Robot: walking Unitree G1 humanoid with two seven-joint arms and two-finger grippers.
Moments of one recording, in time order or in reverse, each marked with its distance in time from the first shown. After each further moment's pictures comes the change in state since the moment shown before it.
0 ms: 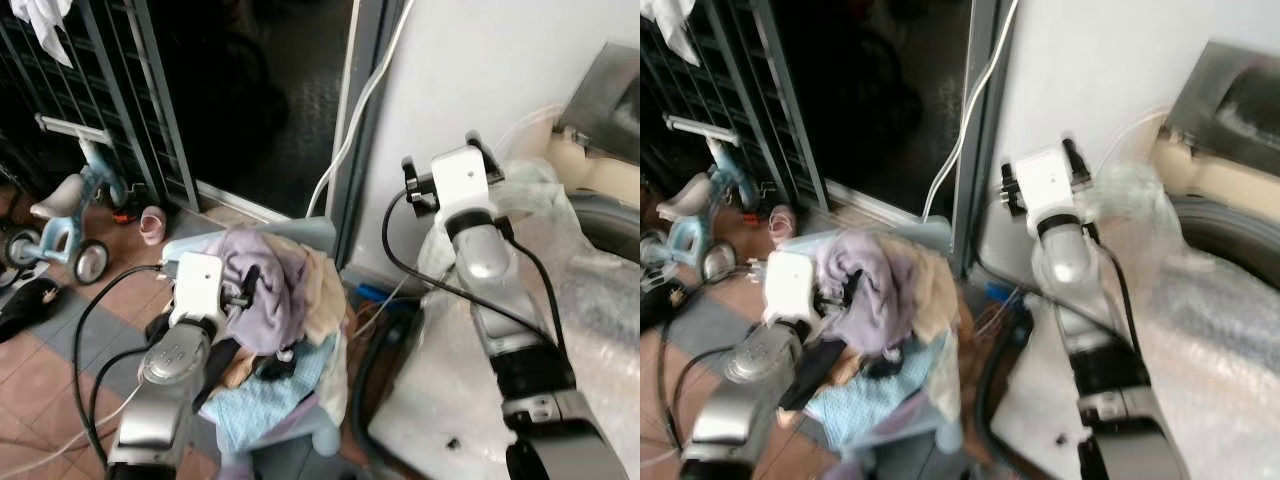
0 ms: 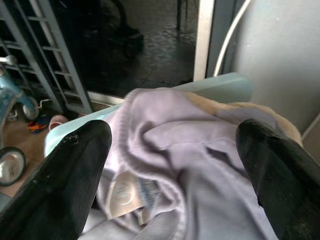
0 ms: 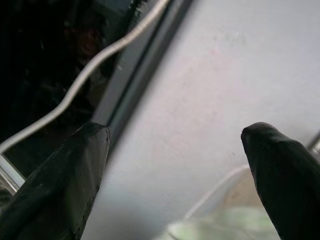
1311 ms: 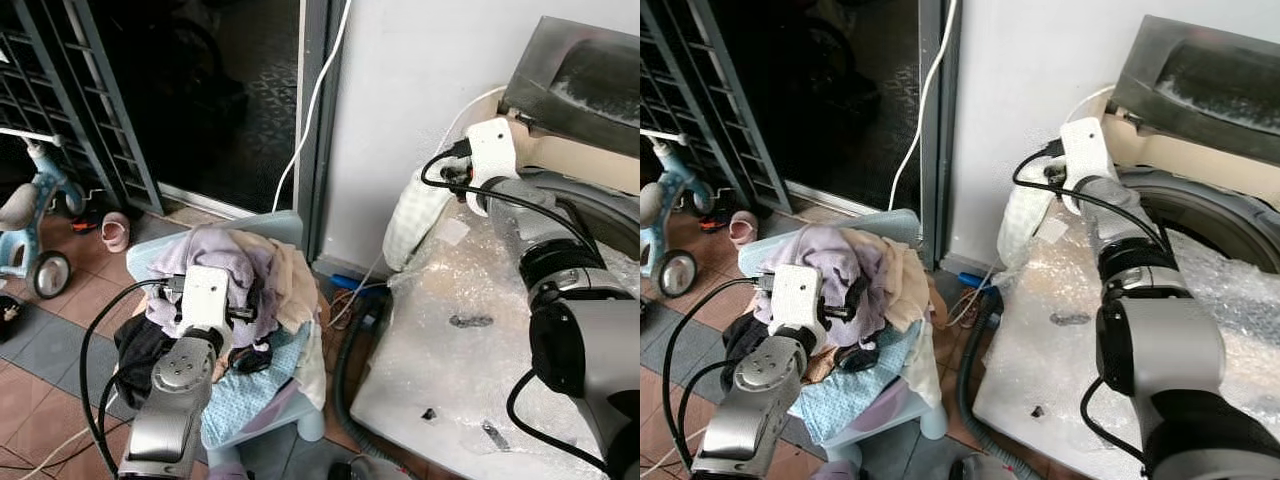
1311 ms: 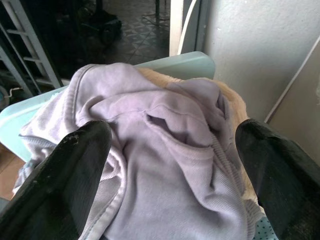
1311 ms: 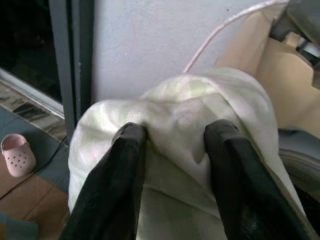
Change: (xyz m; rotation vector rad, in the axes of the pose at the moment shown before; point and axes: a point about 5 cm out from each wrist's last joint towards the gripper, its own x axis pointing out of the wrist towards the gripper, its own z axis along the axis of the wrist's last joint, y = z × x) left arm -0.008 -0.007 -0.011 0.007 0.064 0.009; right arm 0.038 -0.052 -0.047 0.271 0.528 0.041
